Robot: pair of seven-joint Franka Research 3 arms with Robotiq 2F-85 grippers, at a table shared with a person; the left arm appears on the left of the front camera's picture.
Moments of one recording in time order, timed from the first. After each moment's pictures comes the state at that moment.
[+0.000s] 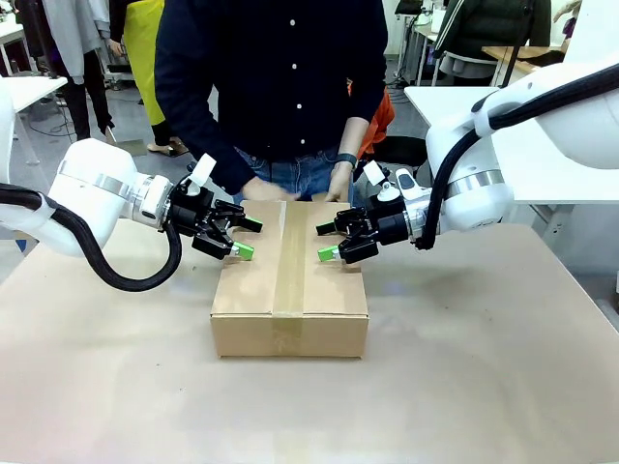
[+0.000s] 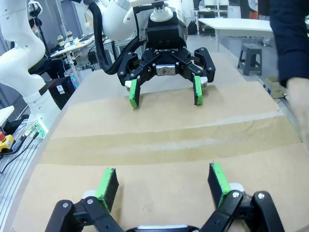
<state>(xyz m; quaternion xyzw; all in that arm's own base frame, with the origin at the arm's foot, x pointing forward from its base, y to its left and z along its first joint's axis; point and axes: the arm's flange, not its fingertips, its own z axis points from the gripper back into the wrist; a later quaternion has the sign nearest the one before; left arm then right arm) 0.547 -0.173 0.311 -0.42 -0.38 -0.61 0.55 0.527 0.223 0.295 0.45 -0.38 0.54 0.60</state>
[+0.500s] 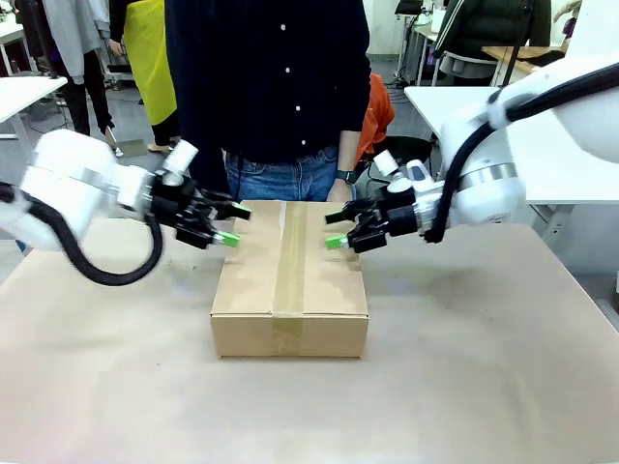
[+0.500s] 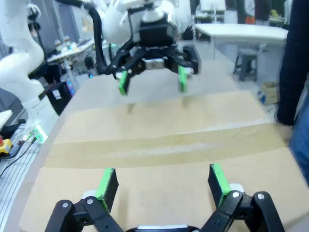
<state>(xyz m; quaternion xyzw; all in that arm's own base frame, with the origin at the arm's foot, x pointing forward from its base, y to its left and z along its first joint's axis) 0.536 -0.142 0.339 -0.44 -0.42 -0.61 0.51 0.528 0.200 0.317 0.45 -0.41 0.52 0.59</state>
